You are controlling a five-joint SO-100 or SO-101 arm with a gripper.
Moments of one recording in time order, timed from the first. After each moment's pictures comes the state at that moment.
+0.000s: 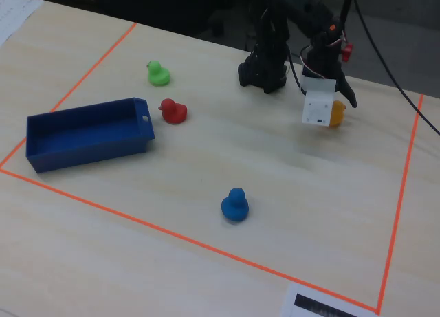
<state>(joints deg) -64.8 116.0 135.9 59.6 -27.3</state>
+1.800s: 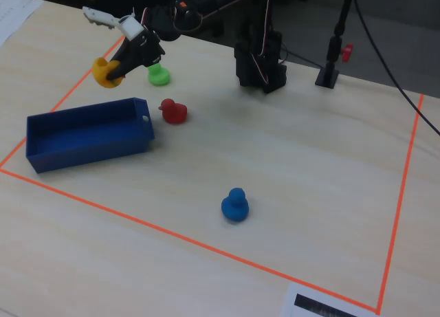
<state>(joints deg) 39.3 107.0 112.5 13.9 -76.2</state>
